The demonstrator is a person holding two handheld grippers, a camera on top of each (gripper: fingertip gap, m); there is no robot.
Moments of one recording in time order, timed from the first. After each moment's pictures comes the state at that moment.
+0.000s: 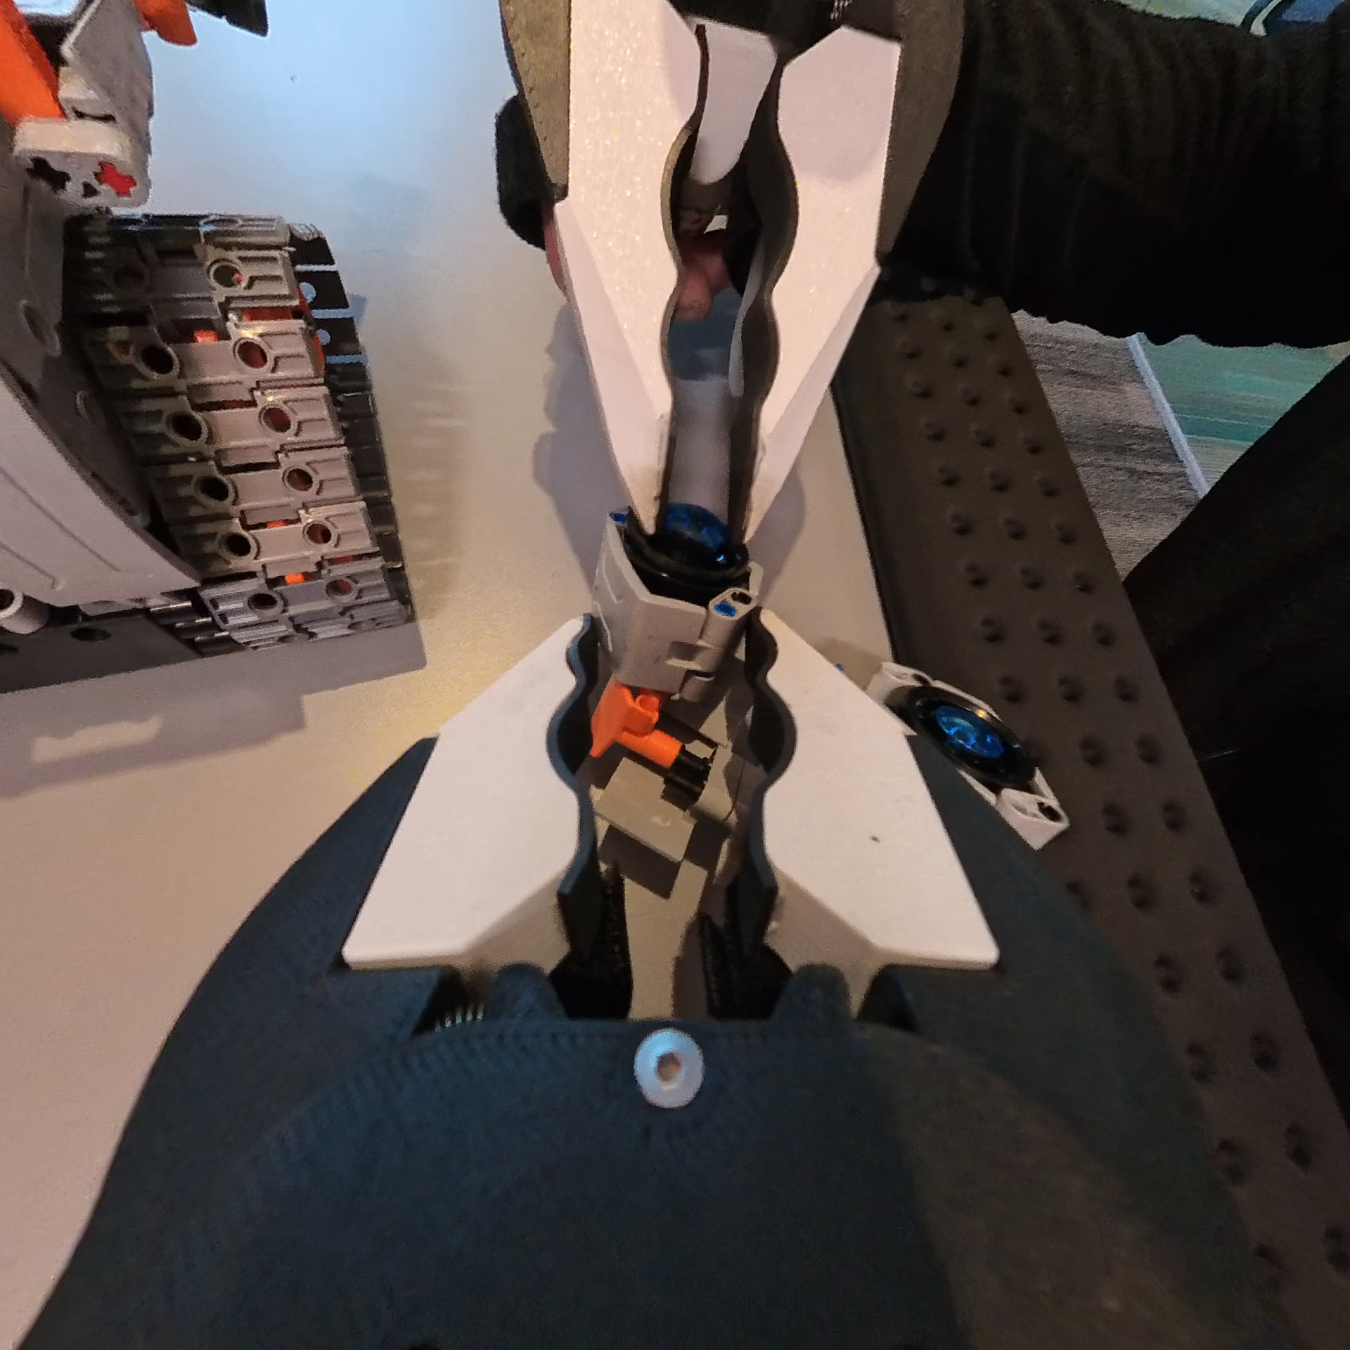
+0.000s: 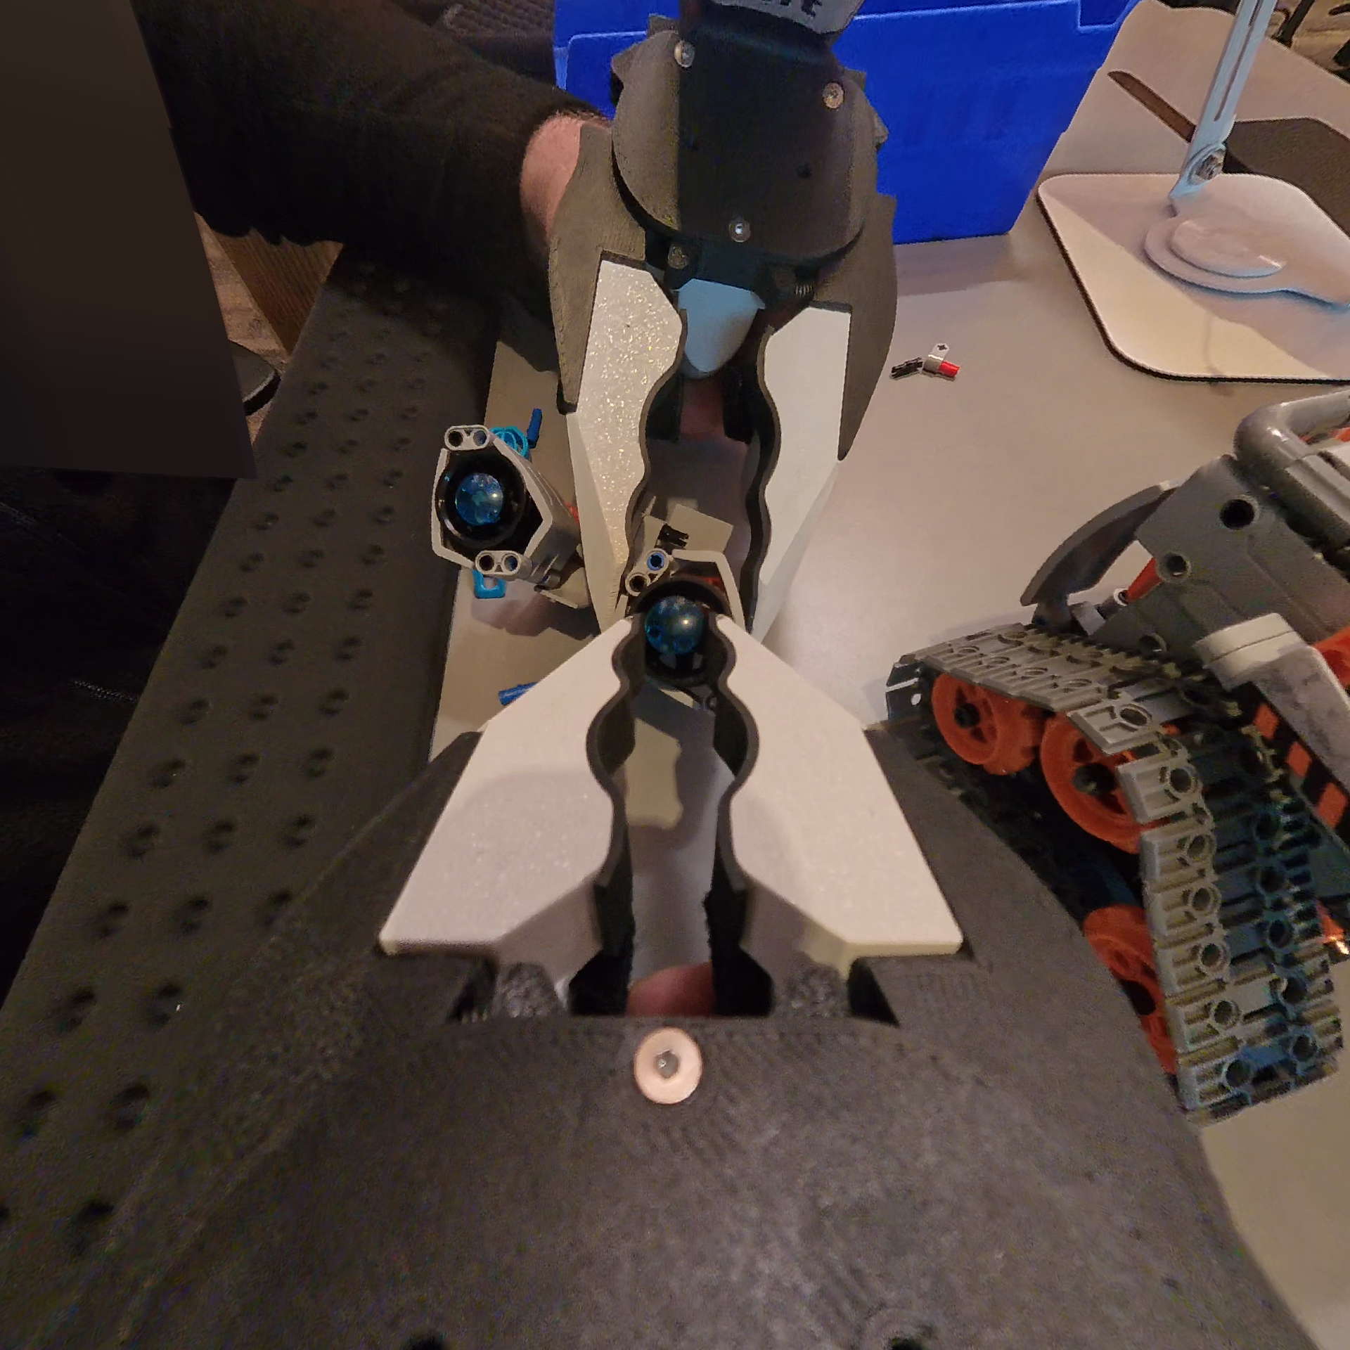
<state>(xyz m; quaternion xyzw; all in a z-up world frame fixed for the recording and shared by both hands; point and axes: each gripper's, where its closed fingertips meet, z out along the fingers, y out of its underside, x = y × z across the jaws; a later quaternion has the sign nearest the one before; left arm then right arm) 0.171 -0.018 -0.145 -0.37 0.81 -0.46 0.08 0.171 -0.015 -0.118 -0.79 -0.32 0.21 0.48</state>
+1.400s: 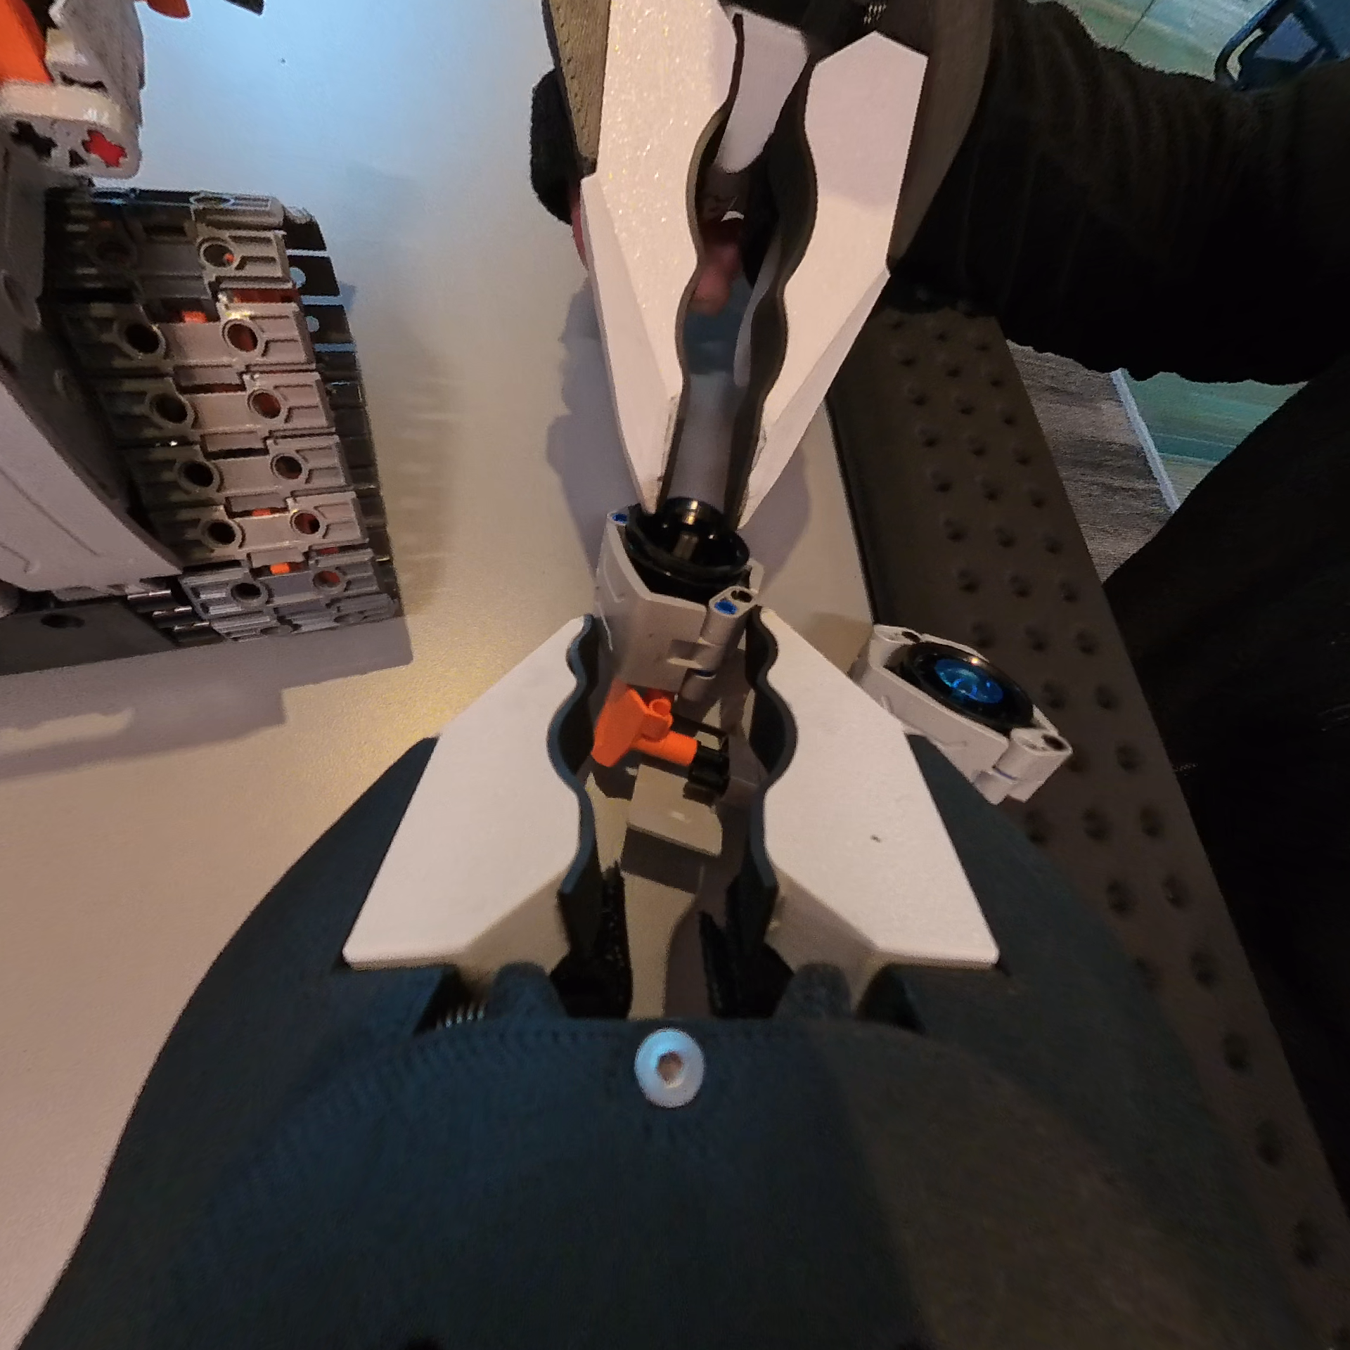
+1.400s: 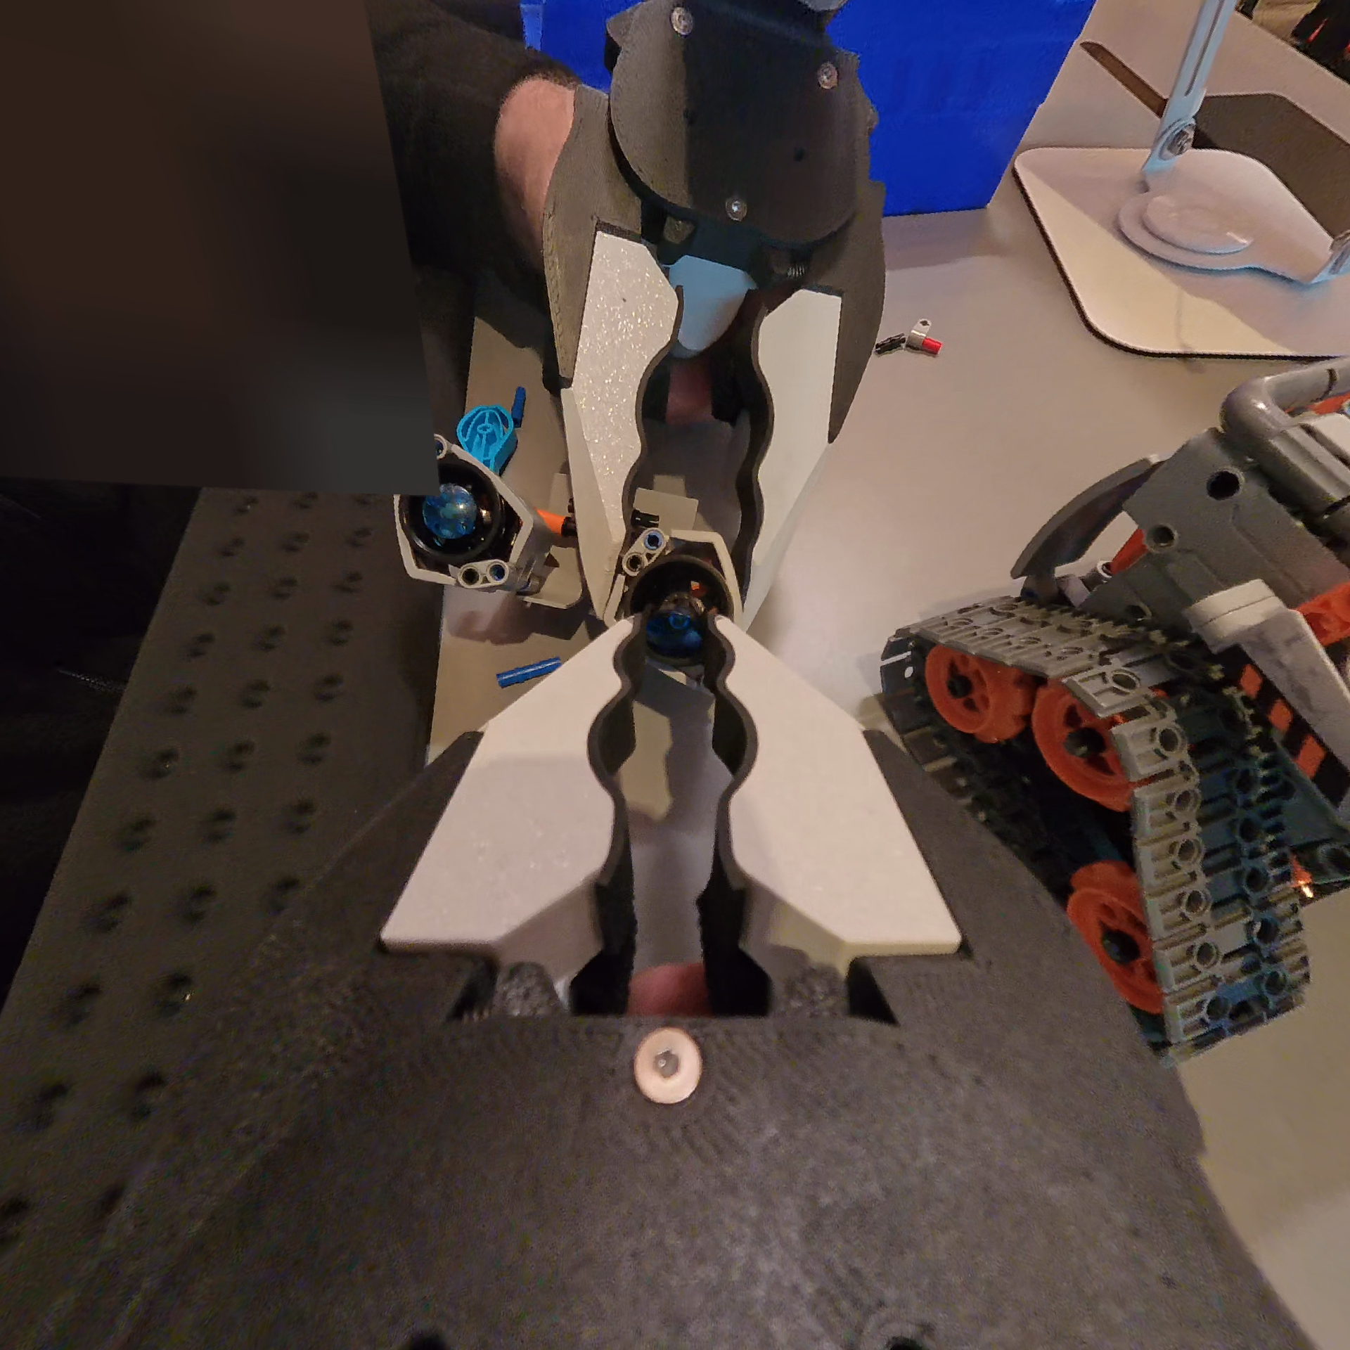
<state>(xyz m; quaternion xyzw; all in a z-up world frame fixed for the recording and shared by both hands) 0.170 -0.020 -0.146 -0.38 0.80 -0.46 0.07 0.175 -0.021 -0.120 -0.80 -0.31 0.18 0.47</state>
